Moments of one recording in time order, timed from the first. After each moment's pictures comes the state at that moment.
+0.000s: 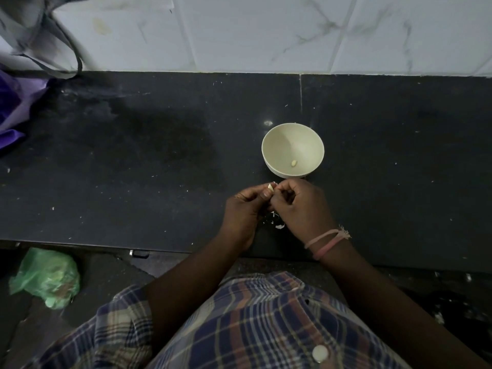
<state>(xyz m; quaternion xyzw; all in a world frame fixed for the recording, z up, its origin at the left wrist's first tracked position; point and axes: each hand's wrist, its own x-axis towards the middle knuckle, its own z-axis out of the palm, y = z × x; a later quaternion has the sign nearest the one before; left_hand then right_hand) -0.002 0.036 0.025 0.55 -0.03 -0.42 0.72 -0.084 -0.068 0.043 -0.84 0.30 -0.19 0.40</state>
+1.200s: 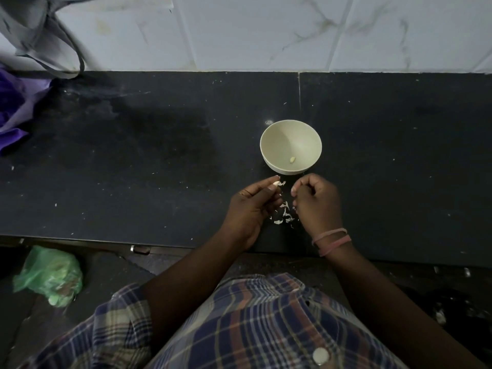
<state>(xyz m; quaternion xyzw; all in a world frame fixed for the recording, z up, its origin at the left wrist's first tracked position) -0.011 0.035 0.022 0.50 -0.01 -0.46 0.74 -0.100 -0.071 0.041 -0.70 0.41 -0.24 0.52</state>
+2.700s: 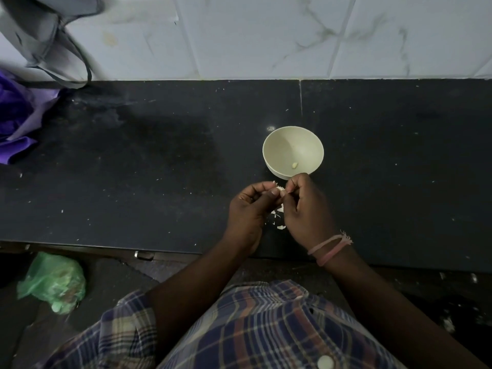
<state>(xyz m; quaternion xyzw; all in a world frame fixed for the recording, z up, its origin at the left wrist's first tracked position) -0.013 0.039 0.037 0.52 -0.05 -0.39 0.76 -0.098 -0.062 0.045 -0.85 0.27 -0.24 0.39</state>
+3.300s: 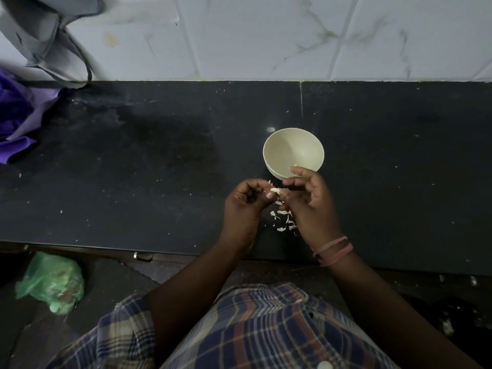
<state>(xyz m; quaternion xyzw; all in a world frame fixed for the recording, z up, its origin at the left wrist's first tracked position) -0.005 0.041 0.030 0.57 -0.13 -0.30 0.75 -0.093 -0.060 0.049 -0.61 0.30 -0.26 0.68</state>
